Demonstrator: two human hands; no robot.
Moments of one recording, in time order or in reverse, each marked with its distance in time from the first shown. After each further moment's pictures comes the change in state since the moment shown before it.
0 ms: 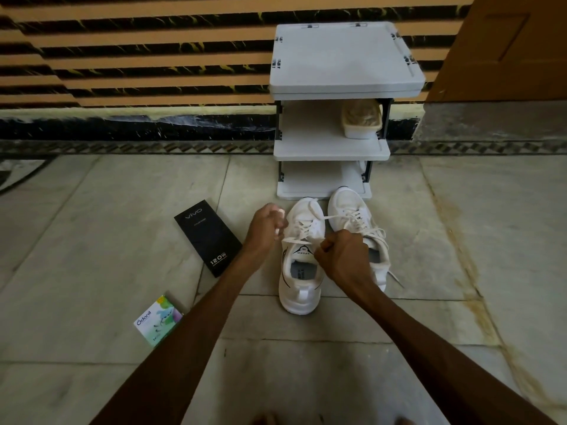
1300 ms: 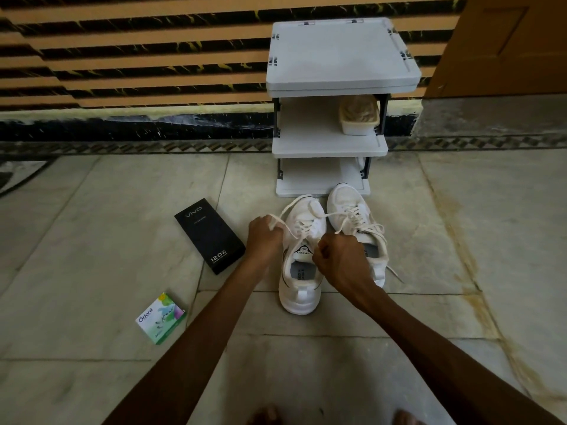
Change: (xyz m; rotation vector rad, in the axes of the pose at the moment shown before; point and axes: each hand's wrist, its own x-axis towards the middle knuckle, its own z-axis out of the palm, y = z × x) left_hand -0.004 -0.024 0.004 0.422 0.131 -0.079; right_hand -0.011 0.010 0.001 -0.071 -0.008 -0.233
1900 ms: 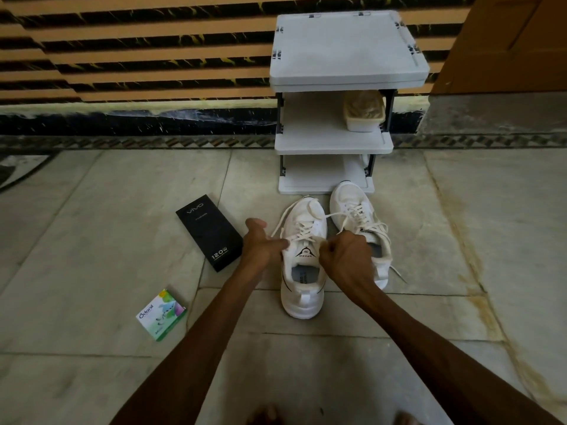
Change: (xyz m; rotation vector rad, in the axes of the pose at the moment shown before) left_hand -0.010 -0.015 -0.005 -0.061 0.036 -0.073; right_hand 0.001 -0.002 0.006 0.030 0.071 0.212
